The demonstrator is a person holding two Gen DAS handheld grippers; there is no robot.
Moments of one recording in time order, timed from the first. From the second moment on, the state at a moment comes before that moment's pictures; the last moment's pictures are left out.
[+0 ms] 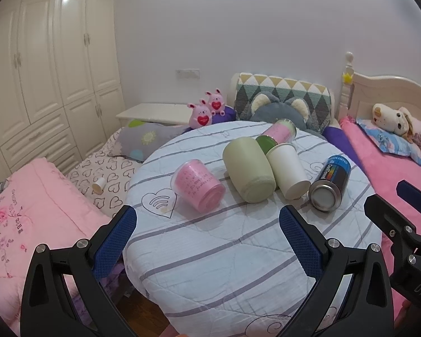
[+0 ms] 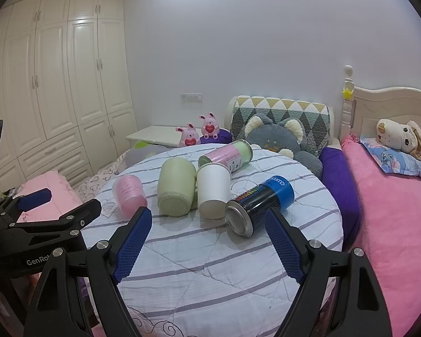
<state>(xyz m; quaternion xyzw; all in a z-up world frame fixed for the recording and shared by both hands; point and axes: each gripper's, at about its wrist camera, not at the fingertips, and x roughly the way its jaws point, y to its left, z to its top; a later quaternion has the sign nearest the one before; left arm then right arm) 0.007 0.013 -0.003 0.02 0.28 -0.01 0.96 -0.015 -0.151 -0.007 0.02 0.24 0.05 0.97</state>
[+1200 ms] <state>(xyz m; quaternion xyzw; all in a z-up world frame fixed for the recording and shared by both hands) 0.017 0.013 -0.015 0.03 0.31 -0.02 0.95 -0.008 -0.147 -0.012 0.02 0.25 0.04 0.97</state>
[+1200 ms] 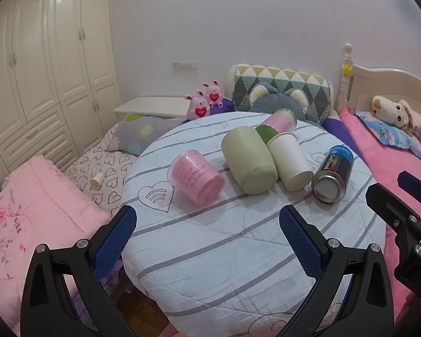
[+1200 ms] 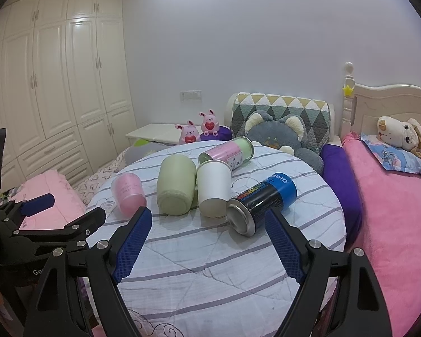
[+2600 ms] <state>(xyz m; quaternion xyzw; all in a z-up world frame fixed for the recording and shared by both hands) 0.125 0.097 -0.050 -0.03 0.35 0.03 0.93 0.151 -0.074 -0.053 -0.01 0.36 0.09 0.93</state>
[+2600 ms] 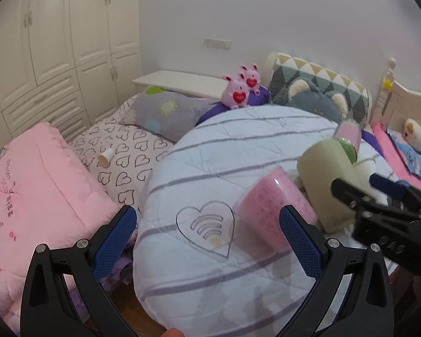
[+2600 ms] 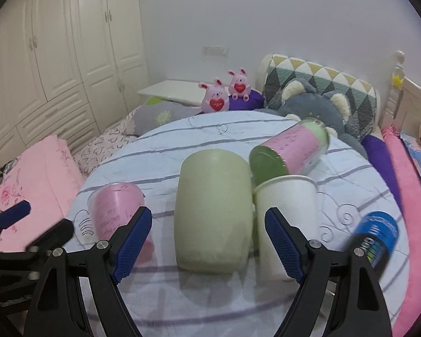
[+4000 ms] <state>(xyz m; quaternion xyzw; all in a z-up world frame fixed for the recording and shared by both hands) 0.076 0.074 -0.052 -0.01 0.36 0.01 0.93 0.090 -0.088 -0.070 0.03 0.42 0.08 0.90</state>
